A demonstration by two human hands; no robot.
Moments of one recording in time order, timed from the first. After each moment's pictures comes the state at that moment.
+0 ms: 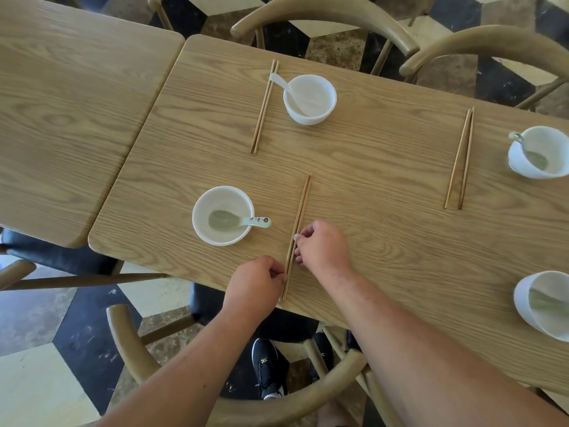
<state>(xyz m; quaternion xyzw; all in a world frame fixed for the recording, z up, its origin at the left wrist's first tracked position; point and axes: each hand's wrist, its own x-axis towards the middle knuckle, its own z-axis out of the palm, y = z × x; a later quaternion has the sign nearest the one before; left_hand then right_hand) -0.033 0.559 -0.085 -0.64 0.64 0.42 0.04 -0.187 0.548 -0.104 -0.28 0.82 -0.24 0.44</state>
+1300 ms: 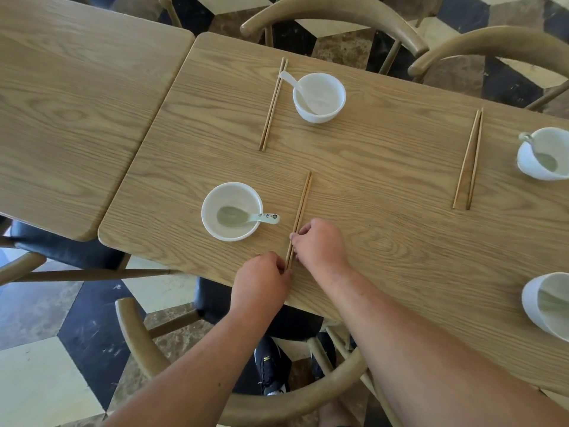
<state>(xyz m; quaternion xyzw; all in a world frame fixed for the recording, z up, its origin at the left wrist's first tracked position) -0.033 0.565 -0.079 -0.65 0.68 0.34 0.04 -0.169 0.542 -0.107 -0.32 0.83 -0.21 0.40</state>
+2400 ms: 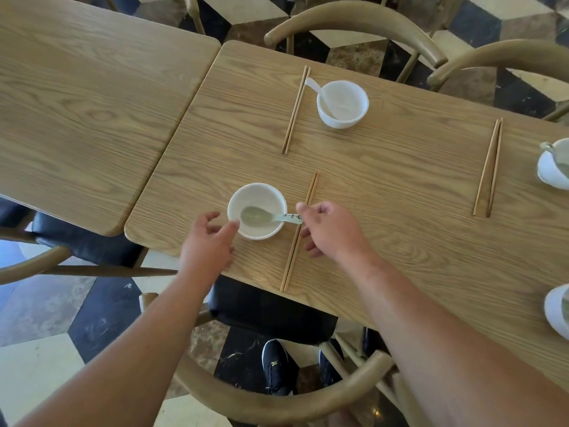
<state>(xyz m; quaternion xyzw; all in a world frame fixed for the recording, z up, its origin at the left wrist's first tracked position) 0.065 0.499 -0.046 -0.75 0.39 0.50 -0.21 -0.156 0.524 -0.032 -0.32 0.76 -0.26 0.50</state>
